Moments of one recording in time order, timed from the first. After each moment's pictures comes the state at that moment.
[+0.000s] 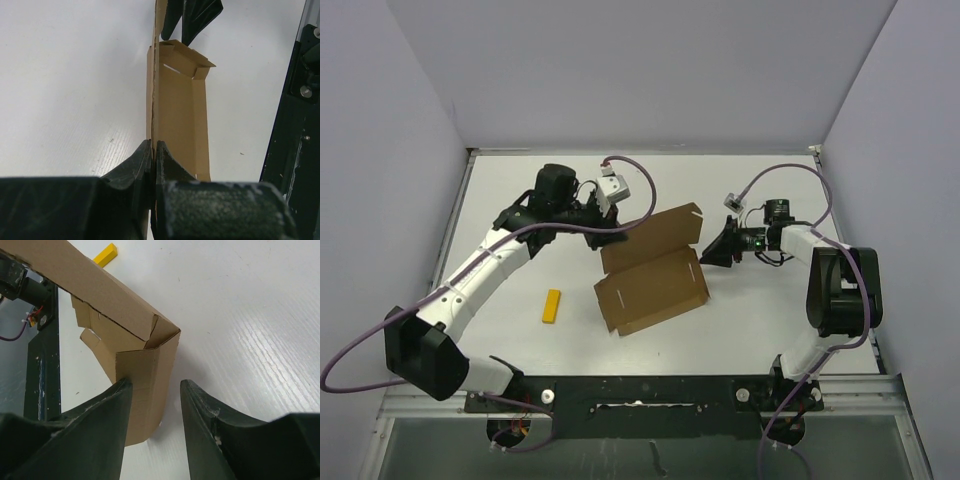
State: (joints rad) left arm -0.50 1.39 1.28 -0.51 0.66 0.25; right arm -0.01 1.71 0.97 -0.38 -1.25 -0.50
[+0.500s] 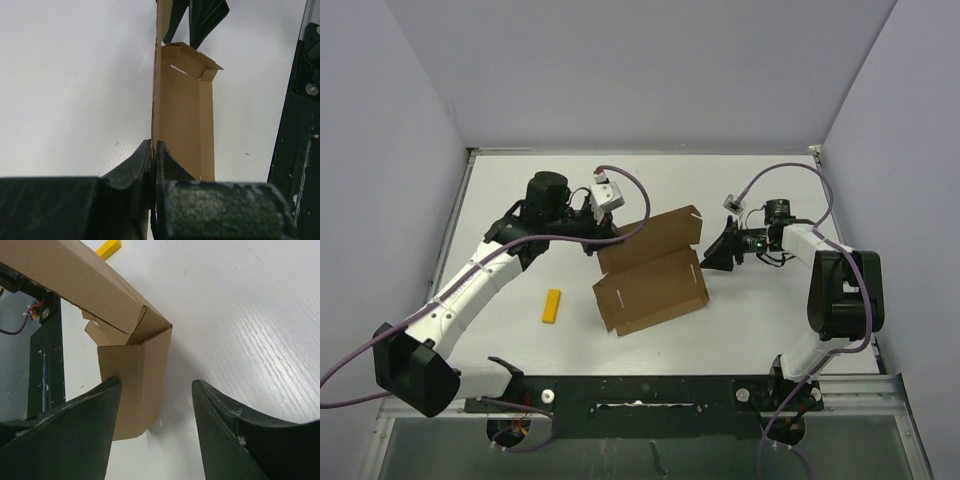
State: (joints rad) left arm -0.50 1.30 1.18 -0.45 0.66 0.28; right arm 0.00 1.70 0.98 -0.47 -1.24 -0.57
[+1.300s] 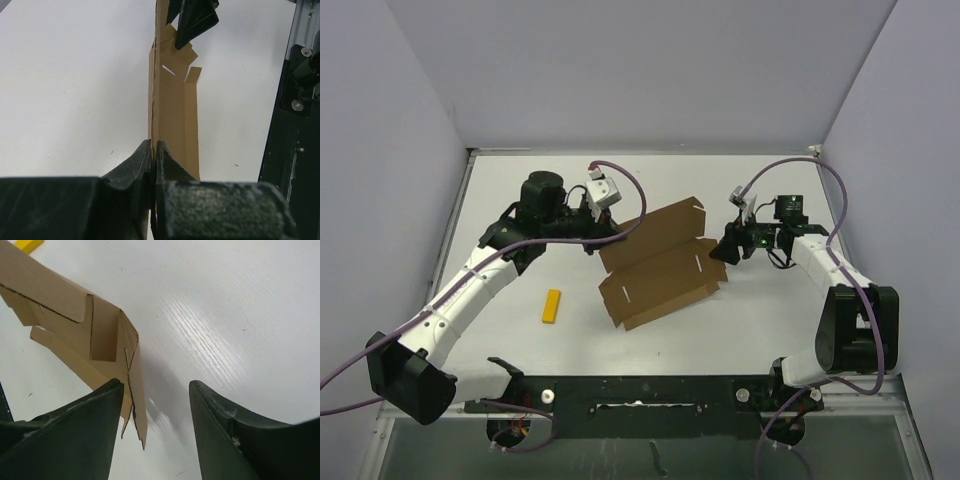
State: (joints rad) left arm -0.51 1.25 1.18 -0.40 0.66 0.19; right arm 0.00 1.46 0.93 -0.41 -0.94 -0.48
